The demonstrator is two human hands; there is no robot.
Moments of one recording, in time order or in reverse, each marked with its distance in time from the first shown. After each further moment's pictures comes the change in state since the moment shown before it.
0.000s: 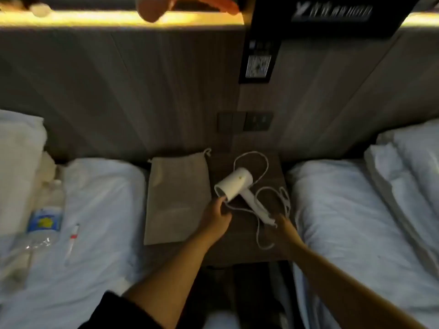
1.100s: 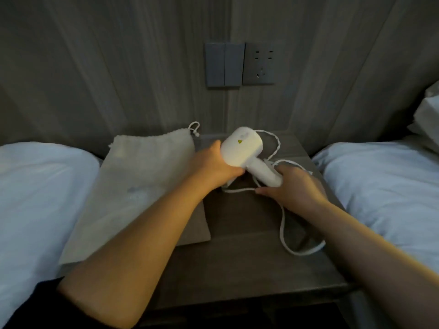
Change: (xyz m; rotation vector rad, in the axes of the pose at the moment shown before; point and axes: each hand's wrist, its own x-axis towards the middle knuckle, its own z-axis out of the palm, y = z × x) left_hand 0.144 -0.047 0.044 0.346 0.308 0.371; right_hand 0.129 0.031 0.058 -0.432 0.432 -0.495
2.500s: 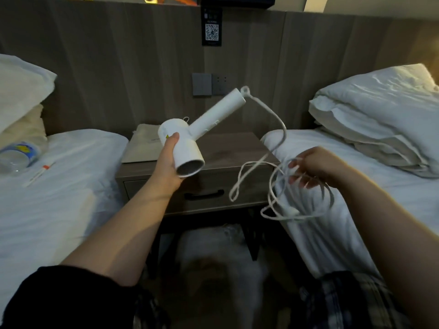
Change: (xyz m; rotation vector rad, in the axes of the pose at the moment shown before) left_hand -0.315 -0.014 -0.022 -1.601 0.003 -0.124; right_hand -0.327 0.043 -0.131 0.515 -0.107 0.292
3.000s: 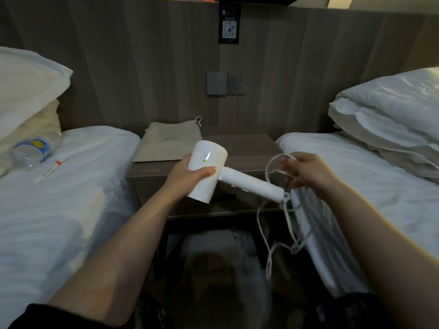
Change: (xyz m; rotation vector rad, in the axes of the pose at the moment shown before) left_hand -0.006 -0.011 -0.023 0.980 0.016 0.233; right_hand 0.044 -0.007 0.057 0.257 0.114 -0.208
